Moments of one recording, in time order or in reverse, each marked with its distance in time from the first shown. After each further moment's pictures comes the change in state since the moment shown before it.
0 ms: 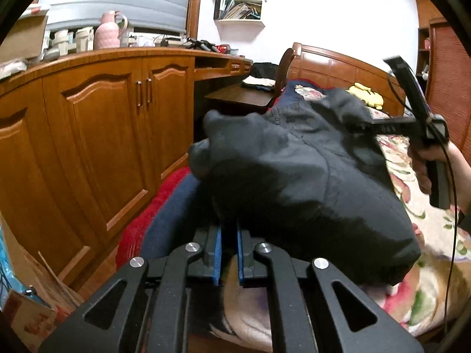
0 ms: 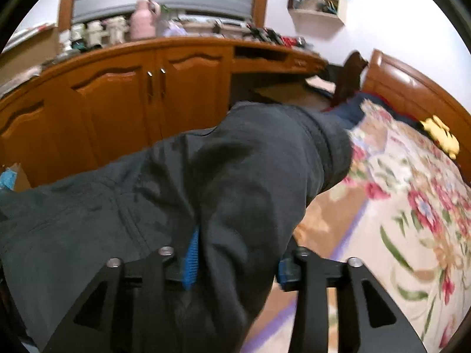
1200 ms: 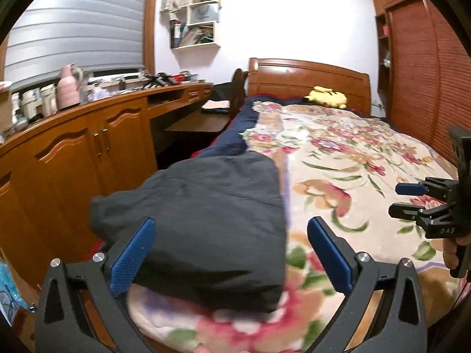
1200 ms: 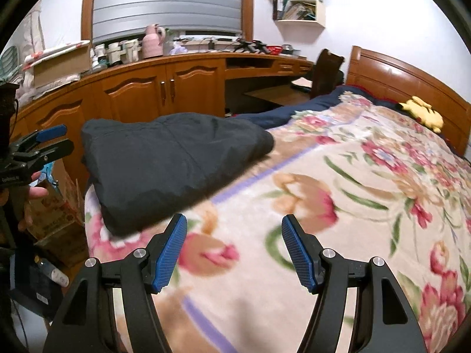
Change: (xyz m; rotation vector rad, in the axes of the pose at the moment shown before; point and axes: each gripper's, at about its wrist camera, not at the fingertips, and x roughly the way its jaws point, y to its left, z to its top) left arm -0.063 -0.145 0.035 0.169 -0.103 -0.082; right arm -0.185 -0.065 -0.150 0.060 -0.088 0.054
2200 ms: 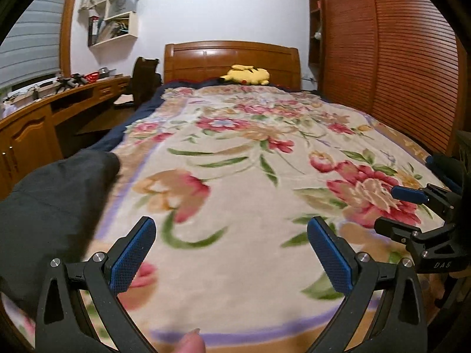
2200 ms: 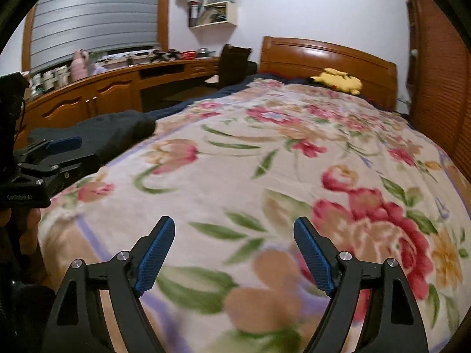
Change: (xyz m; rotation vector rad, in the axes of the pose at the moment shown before) left arm 0.052 -0.243 -0.006 0.122 0.074 -0.290; right arm -0.120 -0.032 -0.097 0.203 -0.033 -0.290
